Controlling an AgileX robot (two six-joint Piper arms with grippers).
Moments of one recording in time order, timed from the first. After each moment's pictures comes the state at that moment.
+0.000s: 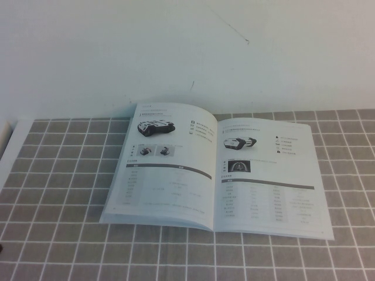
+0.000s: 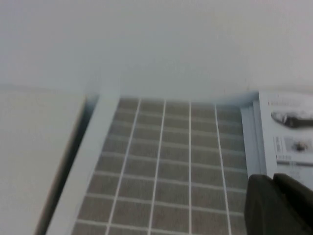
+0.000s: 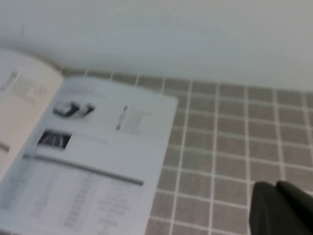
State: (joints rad) right arm 0.01 0.95 -0.82 0.23 0.54 -0.29; left arm 0.03 0.48 -0.32 -0.15 0.13 -0.02
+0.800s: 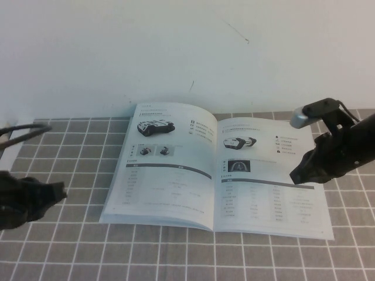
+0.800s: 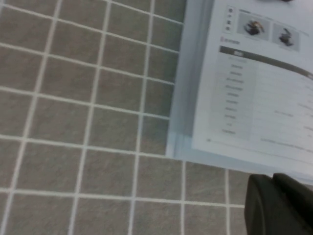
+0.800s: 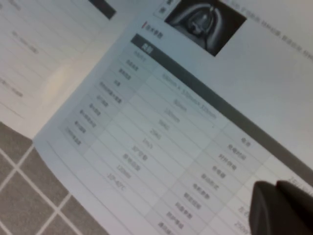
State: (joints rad) right arm 0.17 1.89 -1.20 0.70 0.71 -0.92; left arm 0.03 1.10 -0.63 -0.75 0.47 0.38
